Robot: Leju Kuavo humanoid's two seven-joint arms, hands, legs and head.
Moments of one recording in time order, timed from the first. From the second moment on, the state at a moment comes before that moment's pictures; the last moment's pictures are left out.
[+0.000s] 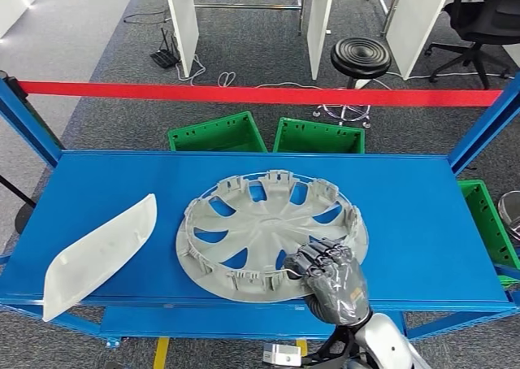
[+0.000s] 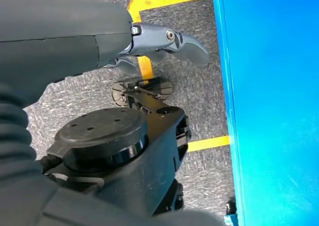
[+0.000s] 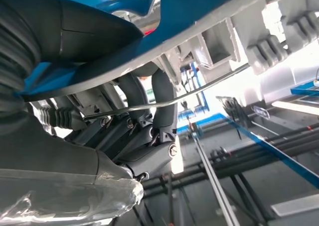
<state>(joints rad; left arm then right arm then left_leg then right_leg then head) 0.41 -0.36 0.57 -1.09 -0.64 -0.43 -0.14 -0.08 -0.20 0.76 -1.64 1.13 -0.59 -0.12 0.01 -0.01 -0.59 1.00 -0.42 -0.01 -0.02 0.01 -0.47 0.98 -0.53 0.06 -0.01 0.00</state>
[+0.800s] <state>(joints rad) 0.43 -0.36 0.51 -1.10 -0.79 -0.42 -0.16 0.07 -0.23 0.63 -1.82 0.76 -0.46 -0.29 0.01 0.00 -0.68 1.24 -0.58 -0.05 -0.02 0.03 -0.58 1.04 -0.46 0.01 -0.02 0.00</state>
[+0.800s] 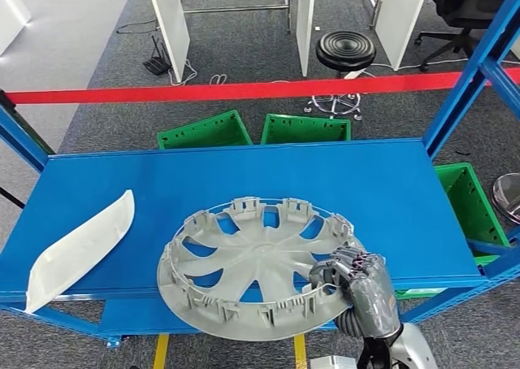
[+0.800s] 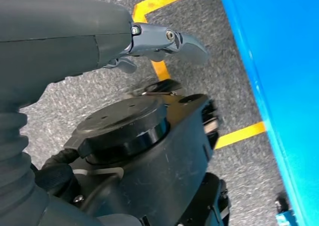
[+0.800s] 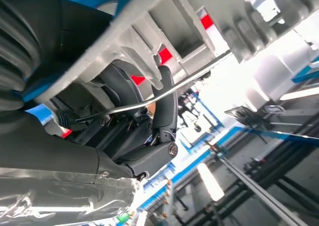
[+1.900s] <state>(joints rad) 0.42 -0.35 0.43 -1.09 -0.95 -0.40 -0.26 0.19 -0.23 0.48 -2.00 0.59 -0.38 -0.33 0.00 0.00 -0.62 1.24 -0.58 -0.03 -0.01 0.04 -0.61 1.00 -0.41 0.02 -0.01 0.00</state>
